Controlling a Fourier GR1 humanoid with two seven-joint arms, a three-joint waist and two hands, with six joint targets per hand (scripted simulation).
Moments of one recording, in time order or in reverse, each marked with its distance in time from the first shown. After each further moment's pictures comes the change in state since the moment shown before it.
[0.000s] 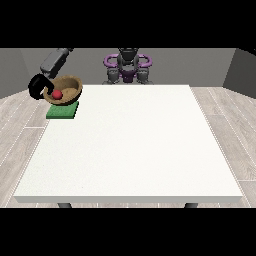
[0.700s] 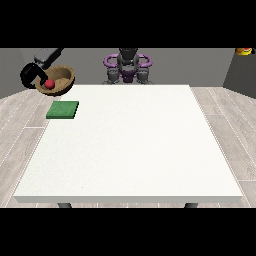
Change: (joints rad) left arm 0.005 -0.044 0.011 -0.026 -0.017 0.003 0.054; right arm 0.053 -0.096 0.064 -0.080 0.060 0.039 0.029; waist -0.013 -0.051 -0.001
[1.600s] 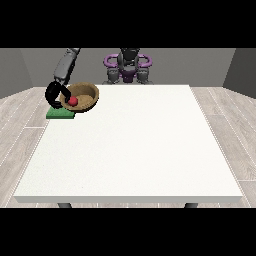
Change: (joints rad) left arm -0.166 -0.118 -0.086 -0.209 0.027 0.062 0.220; right arm 0.021 0.170 -0.018 0.051 -0.033 -0.126 -0.176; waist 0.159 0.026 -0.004
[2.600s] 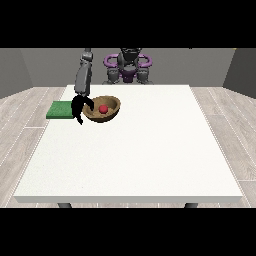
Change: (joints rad) left arm -0.082 -0.046 -0.061 -0.120 -0.029 0.041 0.024; right arm -0.051 0.253 -0.121 0.072 -0.100 0.132 -0.376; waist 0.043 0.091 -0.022
